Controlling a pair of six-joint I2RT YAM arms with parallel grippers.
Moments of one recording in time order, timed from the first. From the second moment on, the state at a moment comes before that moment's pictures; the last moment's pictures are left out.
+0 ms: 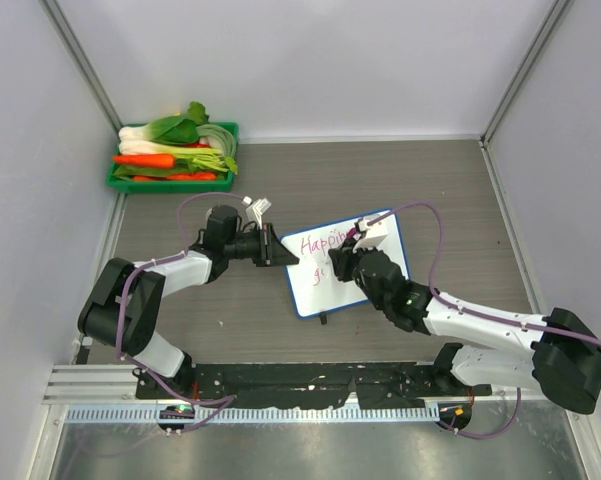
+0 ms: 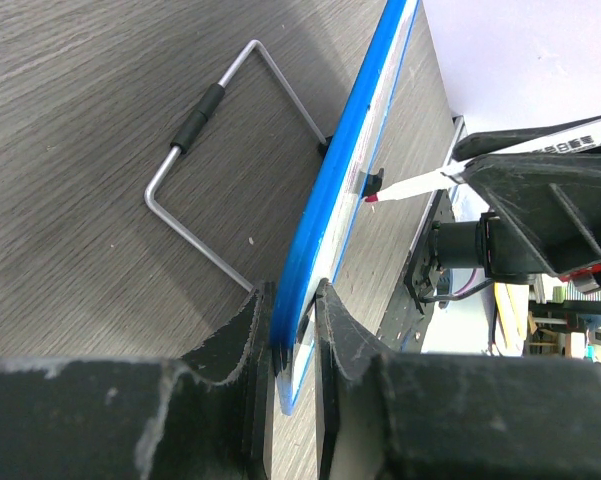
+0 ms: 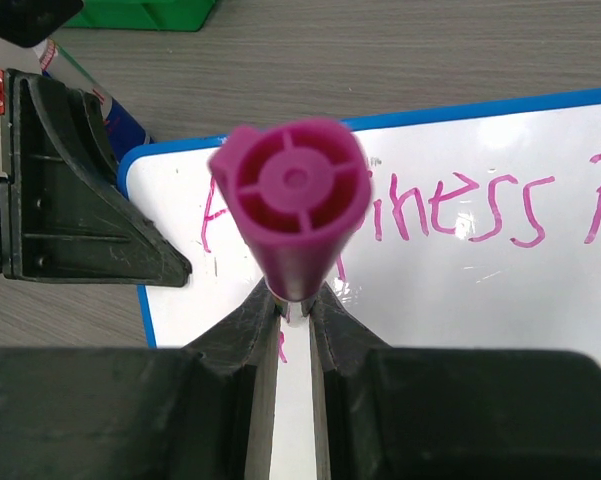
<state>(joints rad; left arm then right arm) -0.40 1.56 0.68 0.35 0.81 -0.59 0.93 1.11 0.53 0.31 0.48 0.45</state>
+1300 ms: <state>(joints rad) -0.39 1.56 0.68 0.35 0.81 -0.59 0.93 1.10 0.46 0.31 0.46 0.48</state>
